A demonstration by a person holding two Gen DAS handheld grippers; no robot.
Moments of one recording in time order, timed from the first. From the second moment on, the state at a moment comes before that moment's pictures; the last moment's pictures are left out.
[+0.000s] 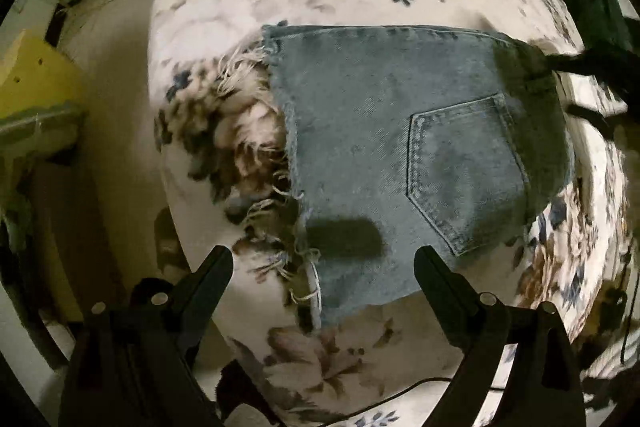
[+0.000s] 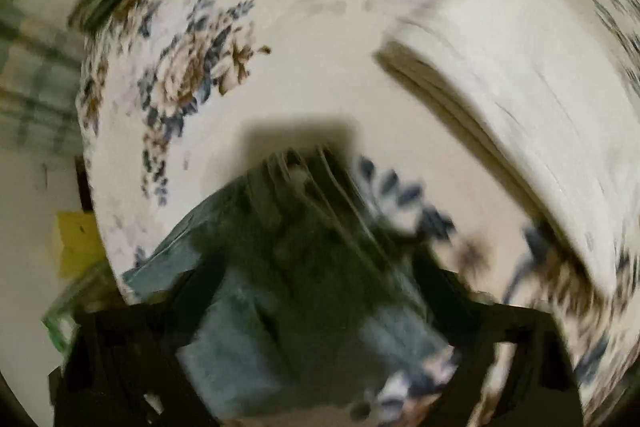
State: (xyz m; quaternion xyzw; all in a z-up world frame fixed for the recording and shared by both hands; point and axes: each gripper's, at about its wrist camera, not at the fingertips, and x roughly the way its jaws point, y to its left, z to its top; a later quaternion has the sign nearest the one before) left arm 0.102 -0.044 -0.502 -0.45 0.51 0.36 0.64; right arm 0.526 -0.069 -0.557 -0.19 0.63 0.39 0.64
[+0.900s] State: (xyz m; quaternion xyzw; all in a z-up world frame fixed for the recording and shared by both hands) left arm 0.077 -0.079 -0.586 -0.77 0.29 0.34 0.45; right arm 0.491 -0.222 -0.578 -0.02 0.70 0.39 0.60
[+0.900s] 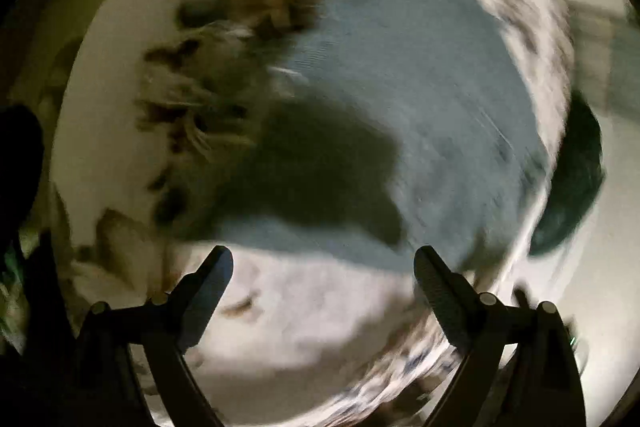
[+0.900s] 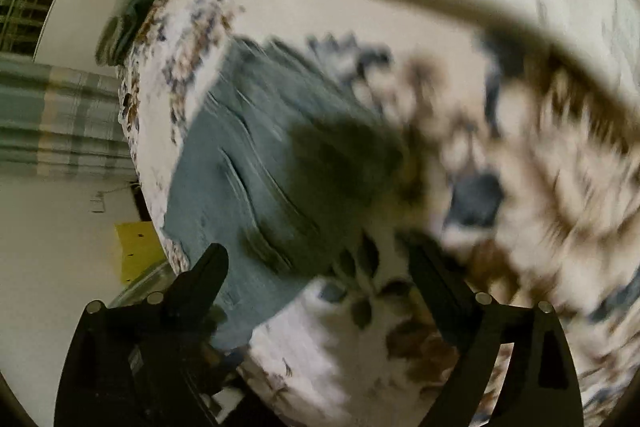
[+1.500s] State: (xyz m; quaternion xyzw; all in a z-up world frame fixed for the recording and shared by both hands) left arm 0.065 -0.048 -0.601 -0.78 0.15 0.38 0.48; right arm 0.512 -0.213 -0.646 0.16 0.70 0.38 0.58
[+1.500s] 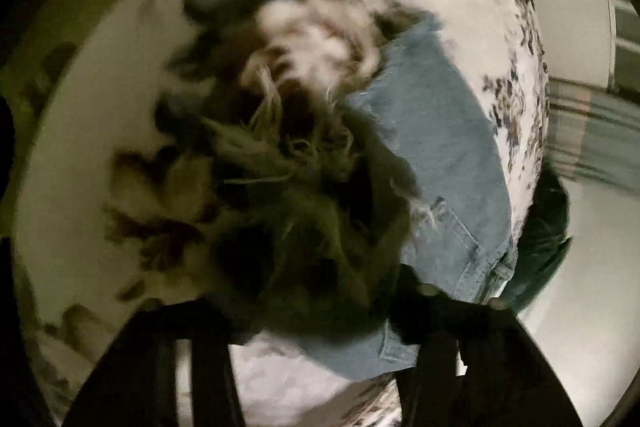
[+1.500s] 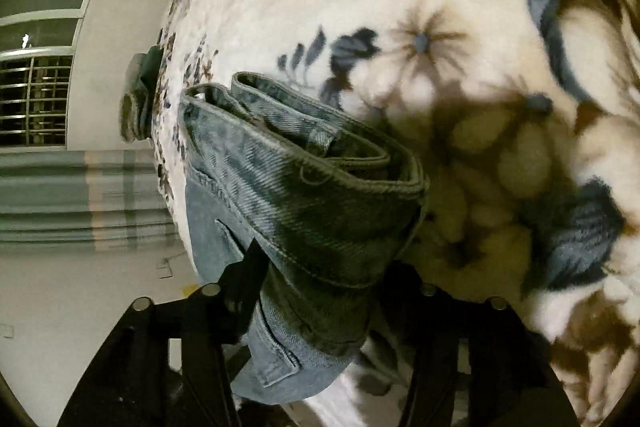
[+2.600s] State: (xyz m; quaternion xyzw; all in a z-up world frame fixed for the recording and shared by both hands) left arm 0.353 0.117 -0.355 -0.57 0.29 0.16 0.75; right arm 0.613 -0.270 -0.400 0.36 0.55 0.23 0.72
